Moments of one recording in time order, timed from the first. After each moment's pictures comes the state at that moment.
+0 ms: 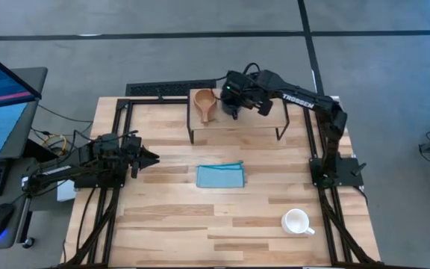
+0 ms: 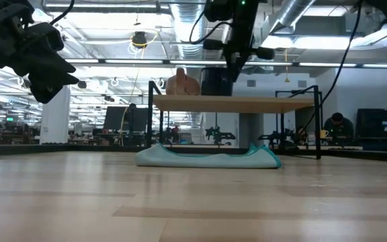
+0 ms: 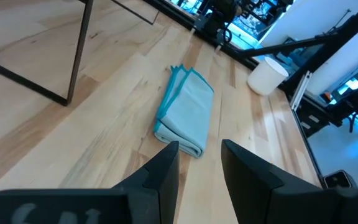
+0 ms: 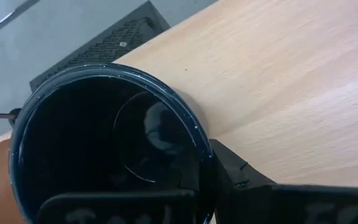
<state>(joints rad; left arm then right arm) 0.29 0.10 0.20 -0.41 0.26 -0.45 -0.40 1.92 1.96 -1.27 0.34 1.47</state>
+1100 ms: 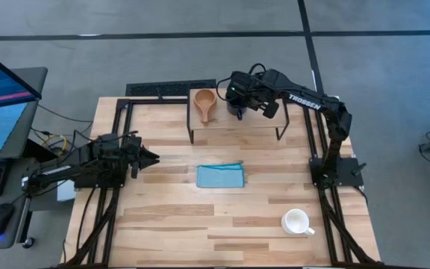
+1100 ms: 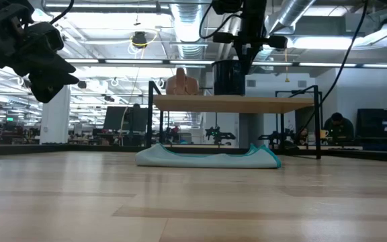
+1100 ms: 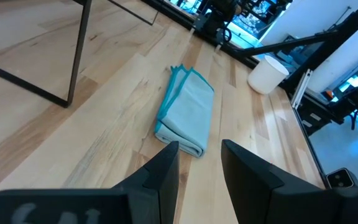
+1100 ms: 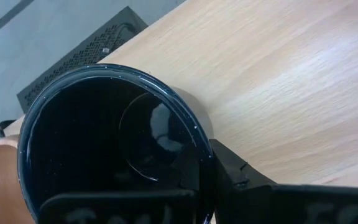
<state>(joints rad) 0.29 0.10 0.20 -0.41 0.26 -0.44 -0.39 1.85 1.95 -1.38 0.34 1.58</state>
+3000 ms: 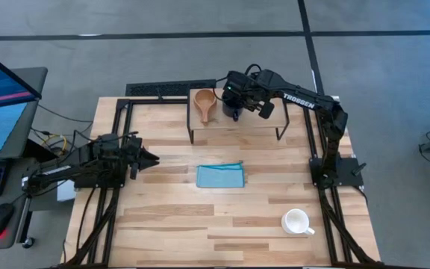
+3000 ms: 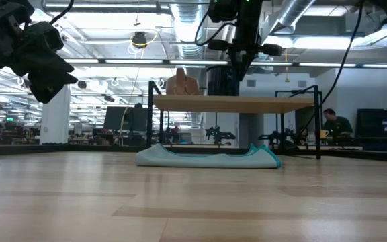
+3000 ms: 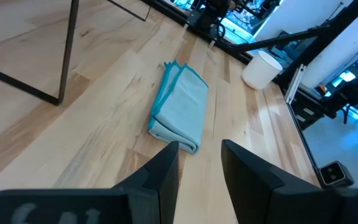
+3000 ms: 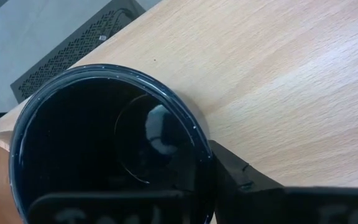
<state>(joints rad) 0.29 0.10 0.20 -0.41 0.29 -0.43 -0.41 1.90 1.95 -1.34 0.29 1.56</state>
